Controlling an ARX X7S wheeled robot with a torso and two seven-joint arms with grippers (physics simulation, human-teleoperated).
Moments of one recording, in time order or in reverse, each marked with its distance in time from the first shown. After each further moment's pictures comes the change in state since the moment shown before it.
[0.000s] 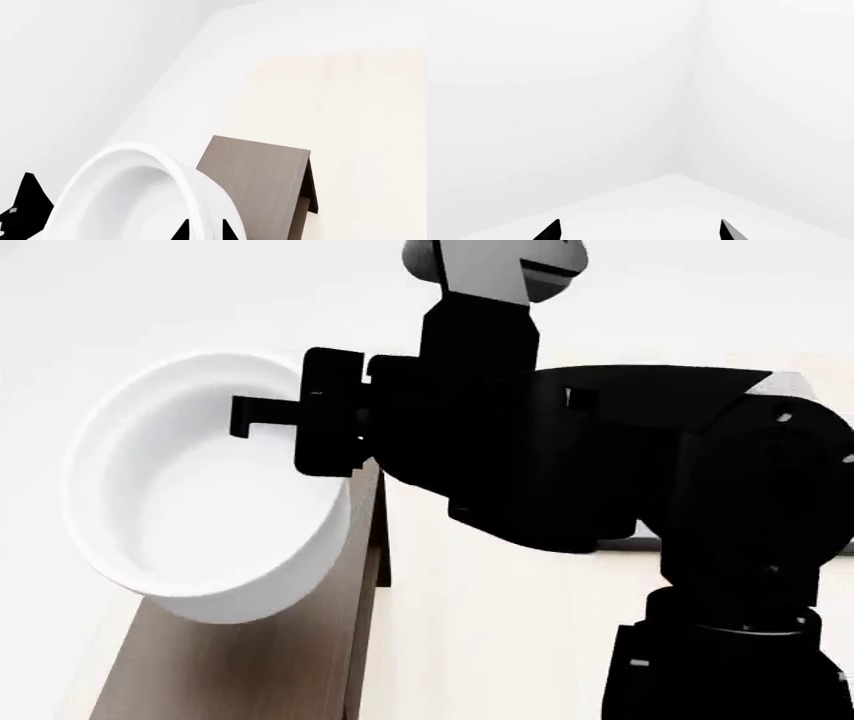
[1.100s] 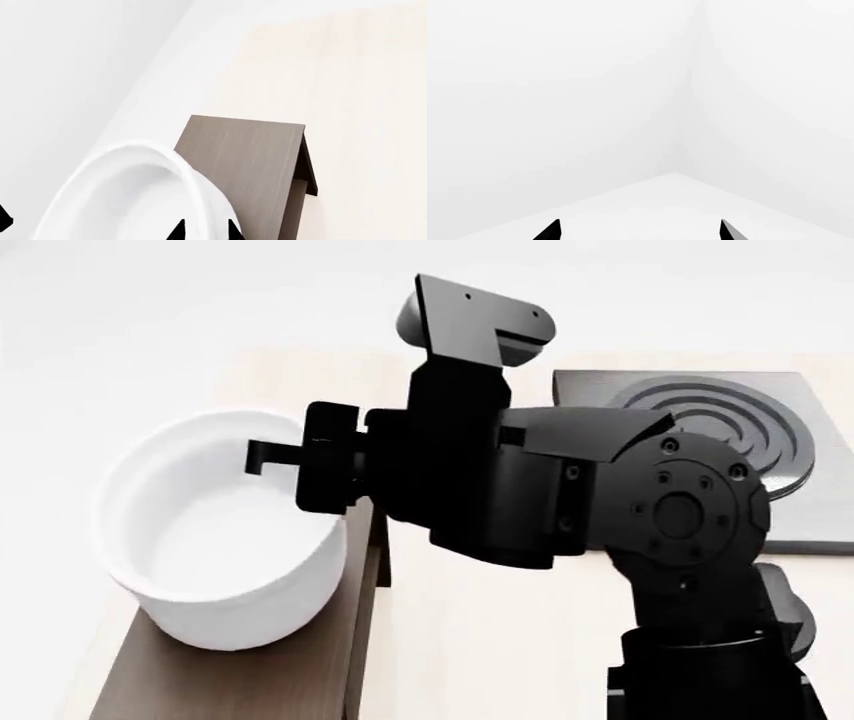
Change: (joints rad) left arm -0.001 -0.007 0.010 -0.002 -0.009 0.000 -0.008; right arm -0.051 0.035 -0.194 0.102 -0.205 -0.175 -0.295
